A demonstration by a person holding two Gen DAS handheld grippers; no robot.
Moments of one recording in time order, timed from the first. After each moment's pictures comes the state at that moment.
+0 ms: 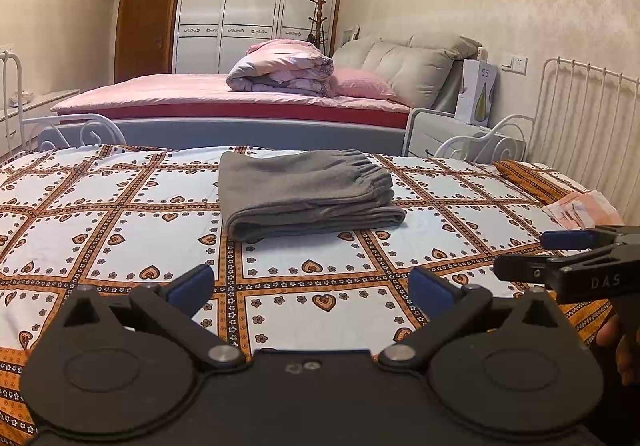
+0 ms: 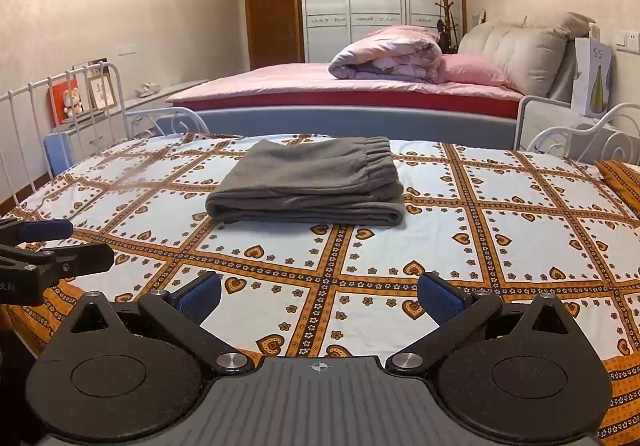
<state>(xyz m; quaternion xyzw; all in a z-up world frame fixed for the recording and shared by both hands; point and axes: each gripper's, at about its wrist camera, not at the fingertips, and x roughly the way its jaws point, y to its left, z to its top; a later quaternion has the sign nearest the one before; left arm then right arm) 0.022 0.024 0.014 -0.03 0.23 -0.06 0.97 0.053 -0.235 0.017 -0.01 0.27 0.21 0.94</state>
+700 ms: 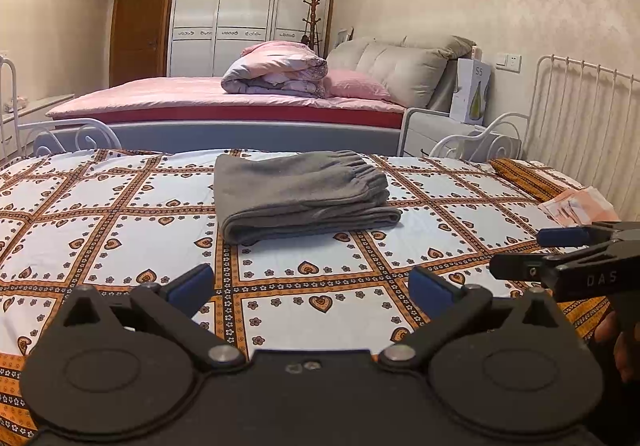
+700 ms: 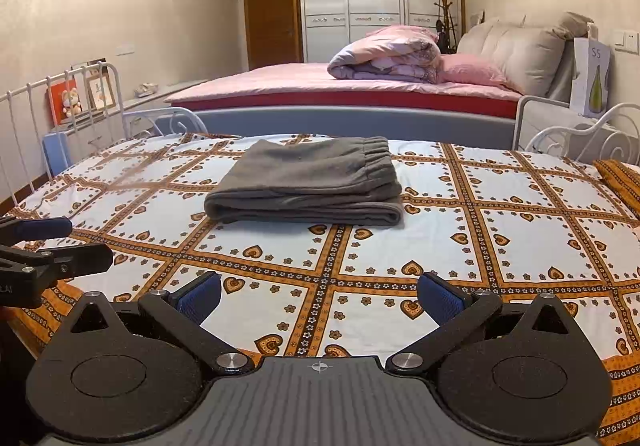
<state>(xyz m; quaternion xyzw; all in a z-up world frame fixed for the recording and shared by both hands) 0.022 0.023 0.014 -0.02 0.23 -0.07 0.97 0.053 -0.235 0.016 -0.01 0.27 0.21 0.94</state>
